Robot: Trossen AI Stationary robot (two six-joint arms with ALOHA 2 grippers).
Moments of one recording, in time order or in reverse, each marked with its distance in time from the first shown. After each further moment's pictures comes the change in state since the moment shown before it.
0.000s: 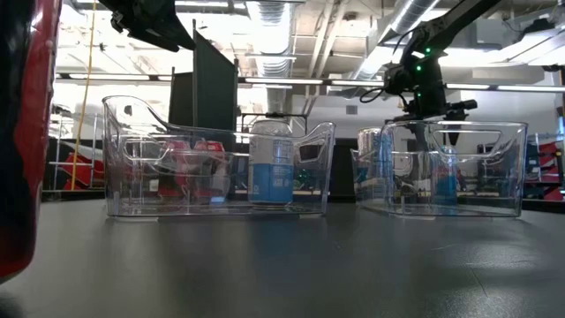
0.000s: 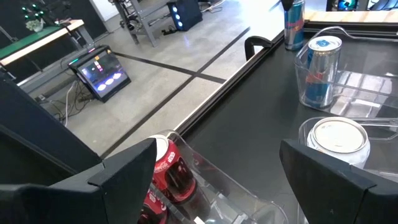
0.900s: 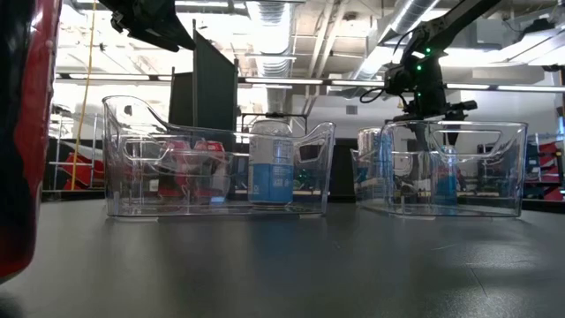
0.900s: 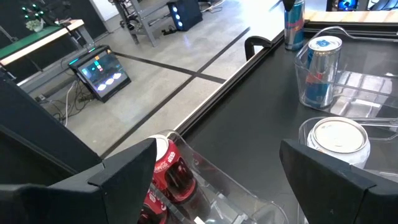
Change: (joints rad) left arm 0.000 0.000 0.000 0.000 0.000 0.000; right arm 0.000 0.000 0.000 -0.008 -0.028 -0.010
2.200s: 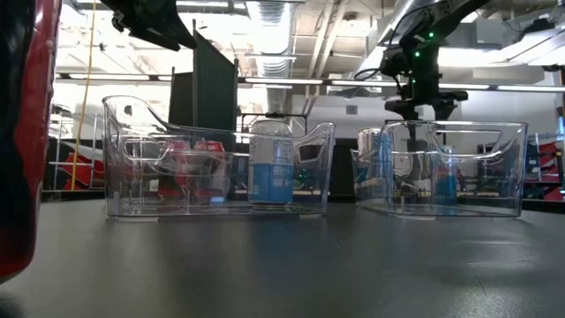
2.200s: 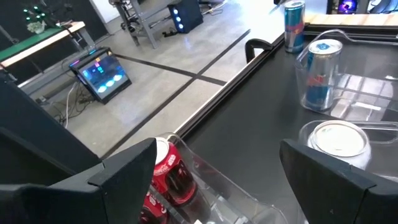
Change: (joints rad) left arm 0.010 0.000 -0.001 0.020 0.000 0.016; right arm 0.068 -0.080 0.002 0.134 0.057 0.007
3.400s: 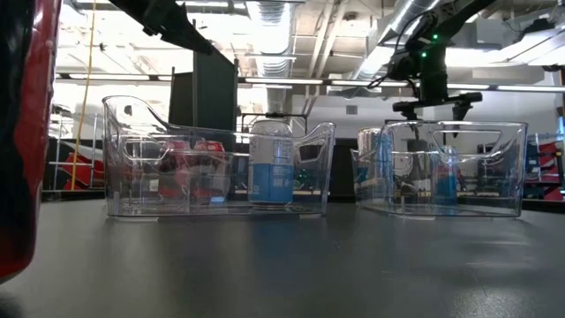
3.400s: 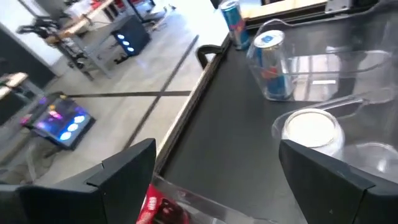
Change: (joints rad) left arm 0.180 0.000 -0.036 0.215 0.369 0.447; right arm -0.059 -0.001 0.000 -0.114 -0.075 0.374
